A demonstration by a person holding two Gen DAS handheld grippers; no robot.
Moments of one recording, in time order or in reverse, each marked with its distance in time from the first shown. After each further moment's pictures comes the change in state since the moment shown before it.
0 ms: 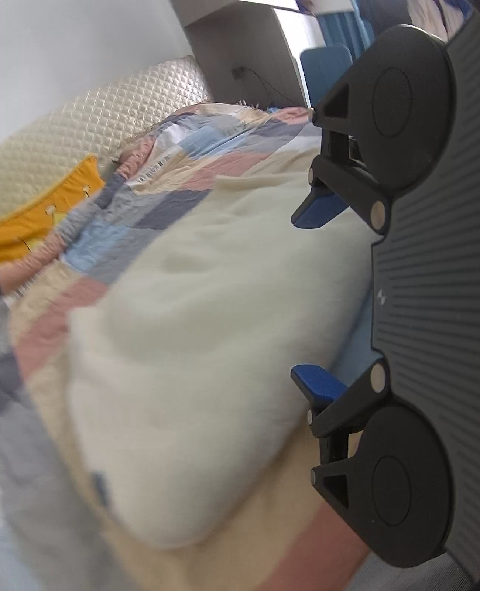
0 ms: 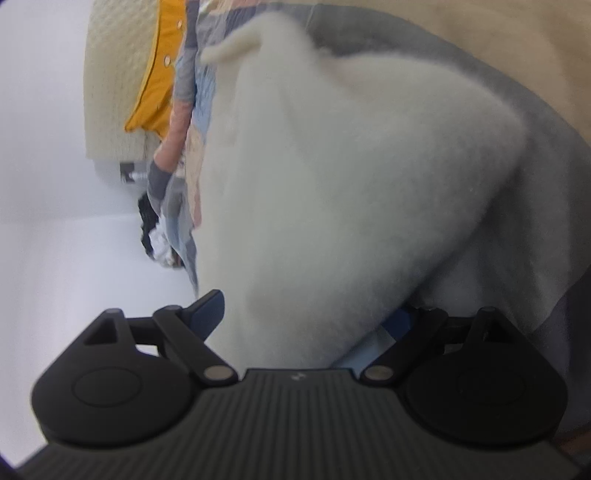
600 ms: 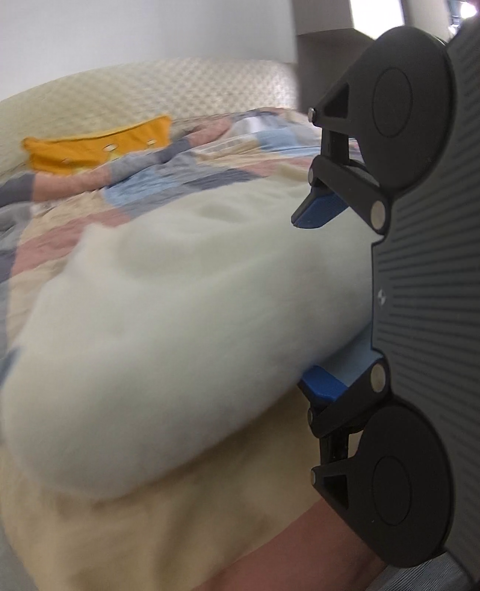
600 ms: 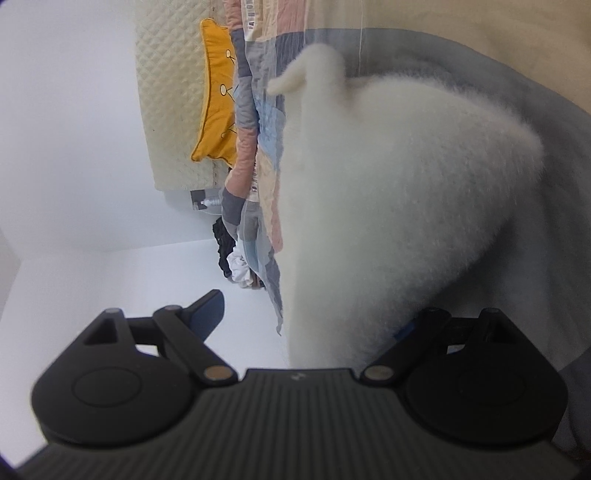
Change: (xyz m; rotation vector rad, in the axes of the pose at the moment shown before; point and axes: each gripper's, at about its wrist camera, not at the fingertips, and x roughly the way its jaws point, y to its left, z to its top) left arm 0.042 0.064 0.000 -0.365 -0.094 -0.033; right arm -0.008 0.008 0.011 0.058 -0.041 0.259
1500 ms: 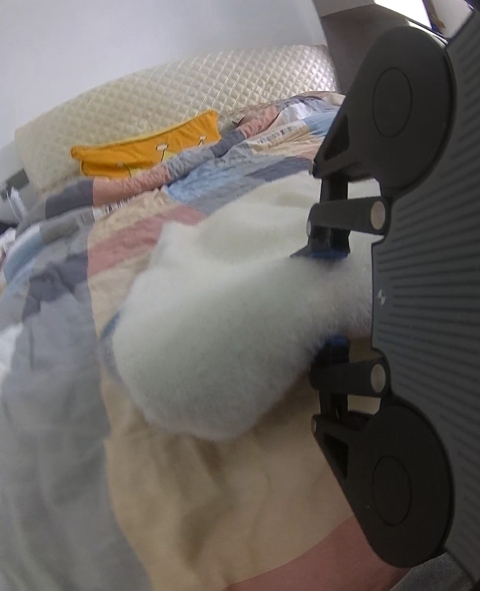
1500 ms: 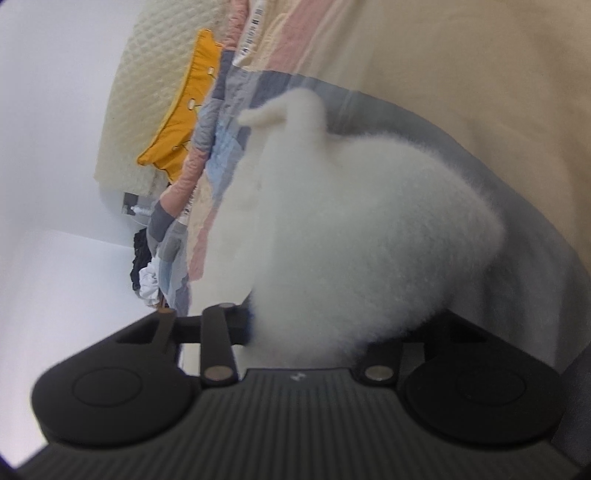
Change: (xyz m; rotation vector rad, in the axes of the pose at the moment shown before) left arm -0.024 -0.008 0.030 0.097 -0.208 0.026; right arm 0.011 0.013 -0.002 -0.293 -0.172 -0.279
